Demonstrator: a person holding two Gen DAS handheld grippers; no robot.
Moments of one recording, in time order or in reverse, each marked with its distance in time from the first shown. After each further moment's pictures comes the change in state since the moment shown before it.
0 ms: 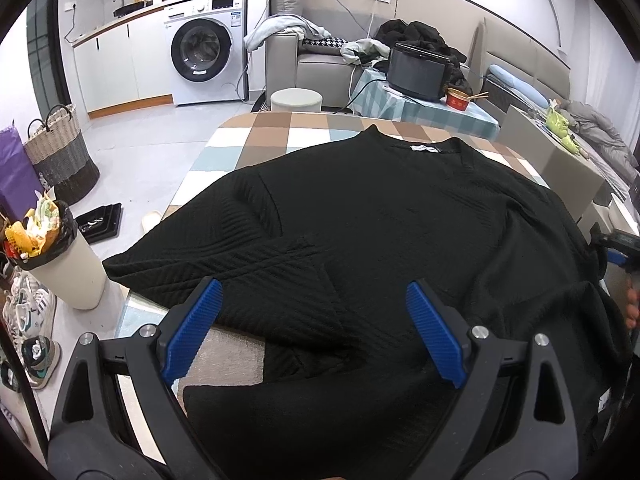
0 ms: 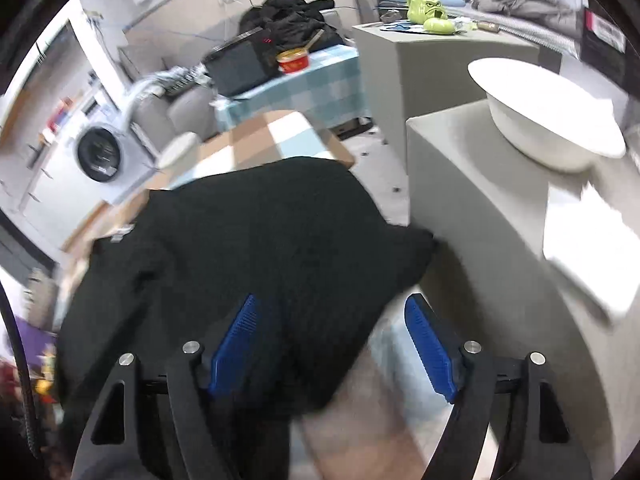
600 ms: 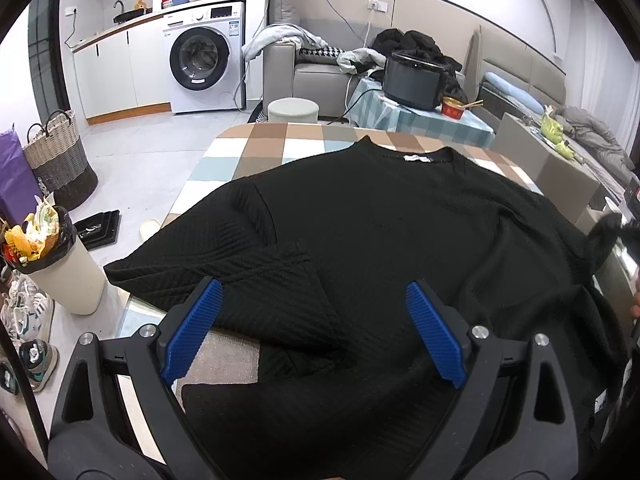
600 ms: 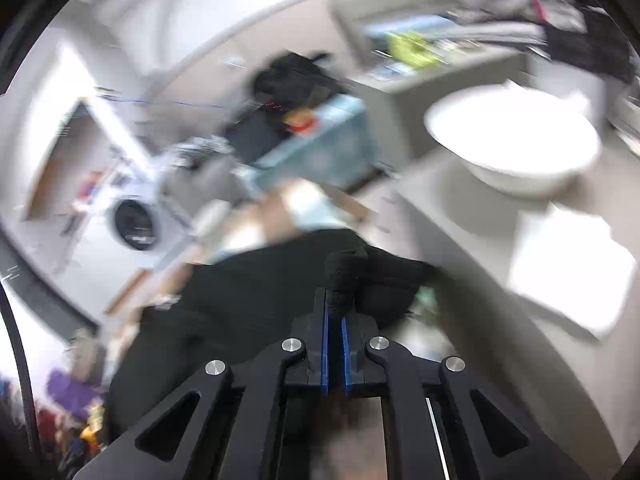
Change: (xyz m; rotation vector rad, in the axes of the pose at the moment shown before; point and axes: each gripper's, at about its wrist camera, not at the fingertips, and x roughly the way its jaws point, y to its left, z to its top) left arm -0.018 0.000 -0.001 -0.002 -0.038 -0.019; right arm -0.046 -0.034 0.010 0.141 -0.225 0.252
